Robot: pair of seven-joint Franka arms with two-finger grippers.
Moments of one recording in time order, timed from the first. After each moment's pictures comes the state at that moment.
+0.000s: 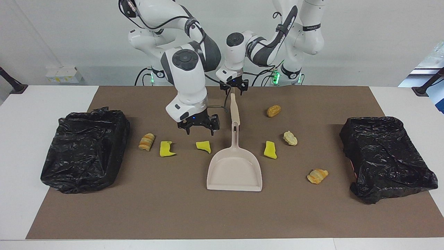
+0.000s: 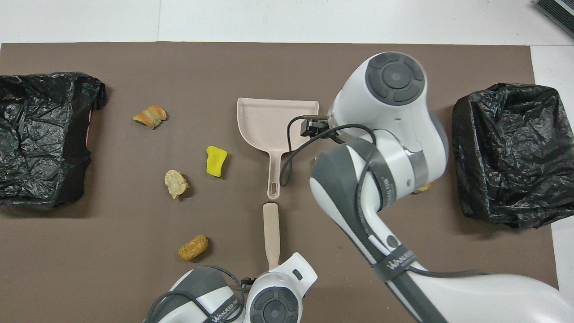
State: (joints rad) left arm -0.95 -0.07 -0.04 -2.36 -0.09 2.21 -0.78; right arm 0.41 0.37 0.03 -1.50 0.02 1.92 0.56
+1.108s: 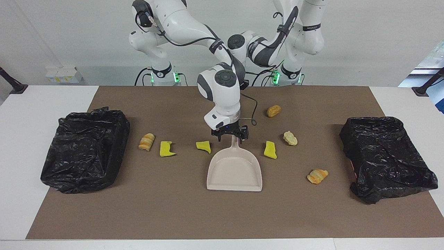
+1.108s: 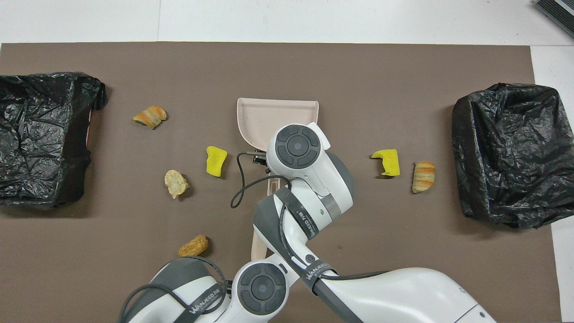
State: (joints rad) left arm -0.90 -0.12 -0.01 -2.32 -0.12 1.94 -0.62; right arm 0.58 0.48 0.03 -1.65 0.00 2.22 0.80
